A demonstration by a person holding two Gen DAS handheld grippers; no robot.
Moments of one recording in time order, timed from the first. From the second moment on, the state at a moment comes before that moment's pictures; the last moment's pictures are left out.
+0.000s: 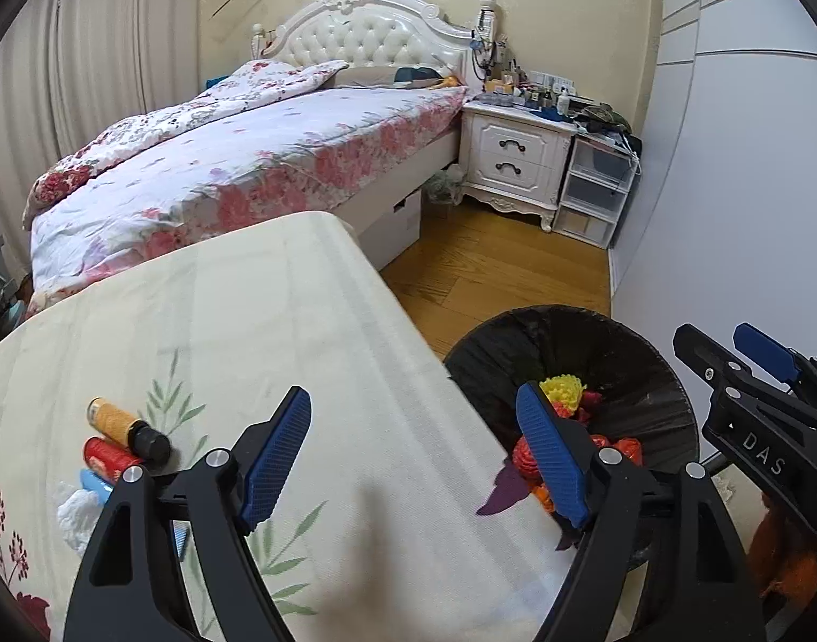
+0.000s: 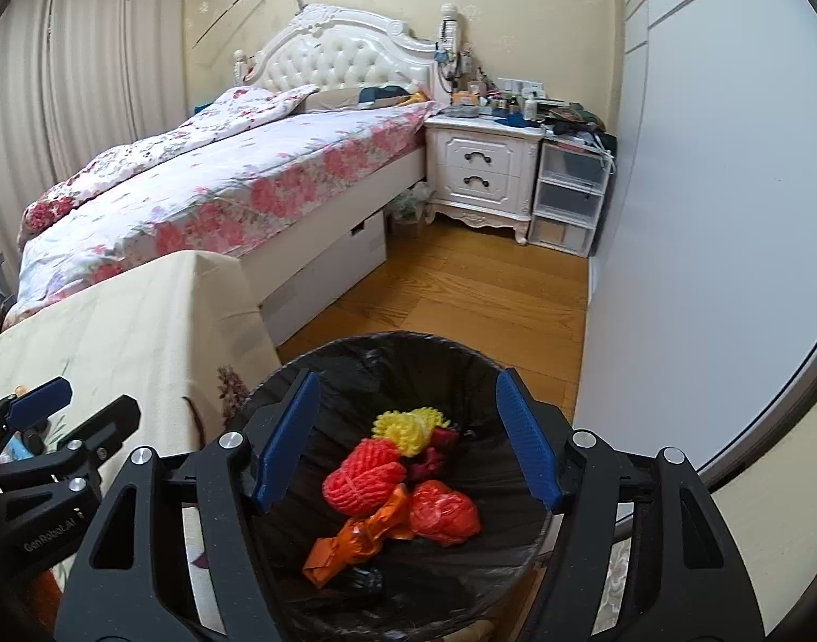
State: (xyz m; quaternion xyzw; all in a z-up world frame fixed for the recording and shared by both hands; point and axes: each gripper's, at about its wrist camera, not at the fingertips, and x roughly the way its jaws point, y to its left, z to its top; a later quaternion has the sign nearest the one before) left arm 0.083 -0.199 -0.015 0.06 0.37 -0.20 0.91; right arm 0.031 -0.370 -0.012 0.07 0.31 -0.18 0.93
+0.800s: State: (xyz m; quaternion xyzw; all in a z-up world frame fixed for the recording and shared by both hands) left arm 0.042 -0.031 -0.009 0.03 0.37 -0.06 0.93; right arm 0.028 -0.252 -0.003 0.02 0.33 -0.07 0.94
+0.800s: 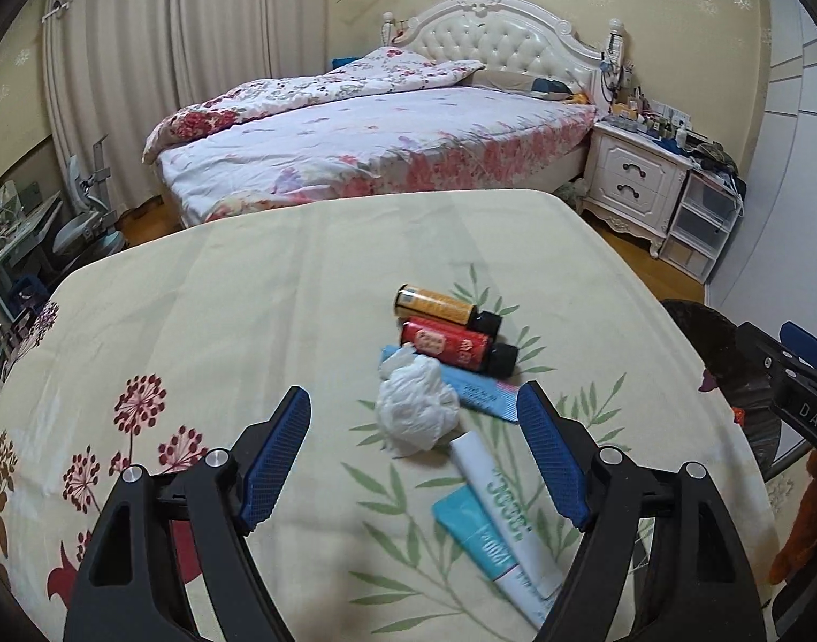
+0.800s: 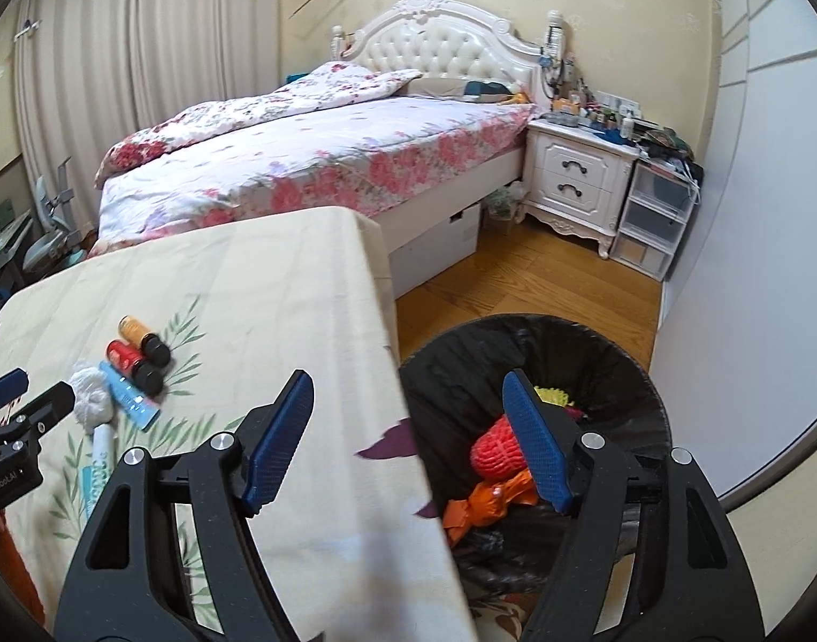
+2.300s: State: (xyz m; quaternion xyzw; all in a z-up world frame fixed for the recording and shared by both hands) left arm -0.003 0.046 -0.035 -0.02 0.41 0.01 0.91; right arm 0.015 -0.103 -0.048 -0.09 0.44 0.12 0.89
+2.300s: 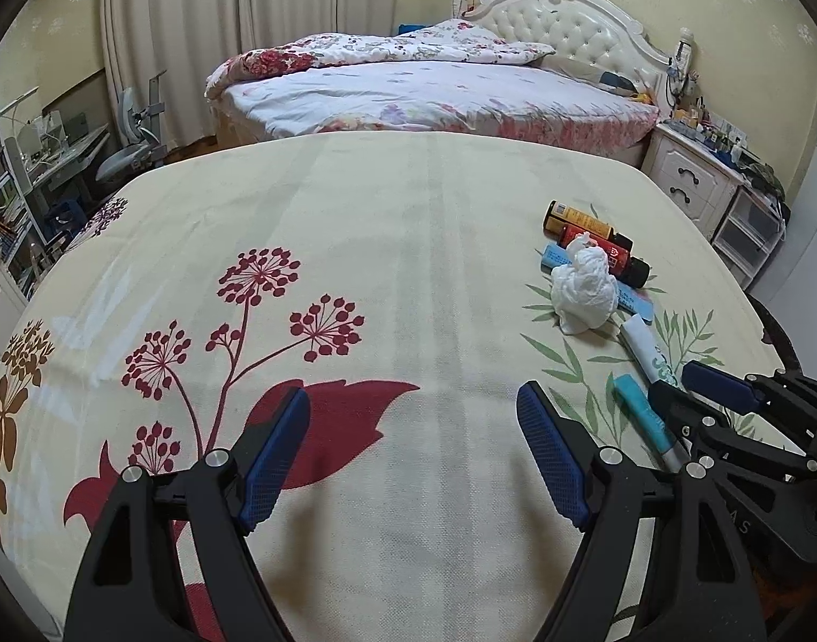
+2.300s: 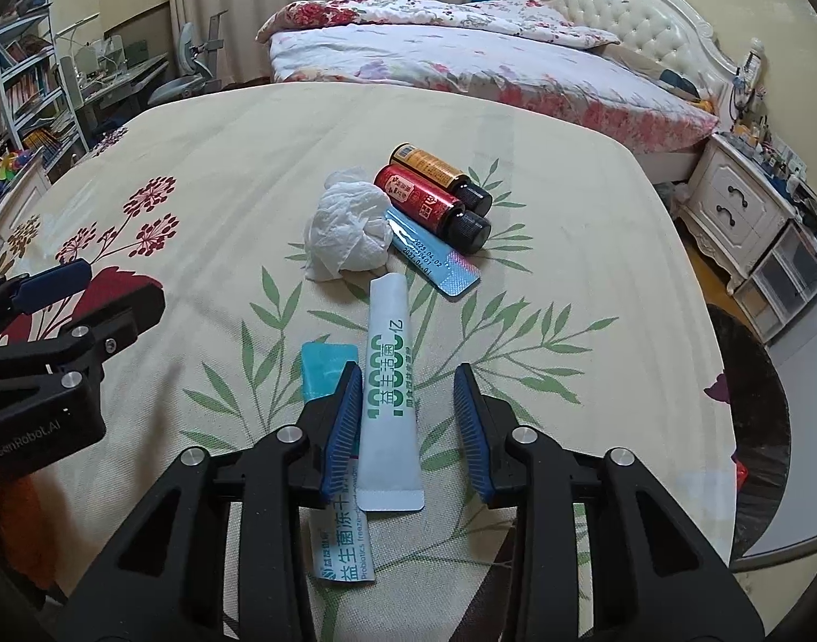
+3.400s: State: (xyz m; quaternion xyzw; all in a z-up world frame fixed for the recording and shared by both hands) left arm -0.015 -0.045 -0.051 0.05 0.44 -0.08 0.89; right arm 0.008 -0.193 -0.037 -0.03 0.40 0.03 0.91
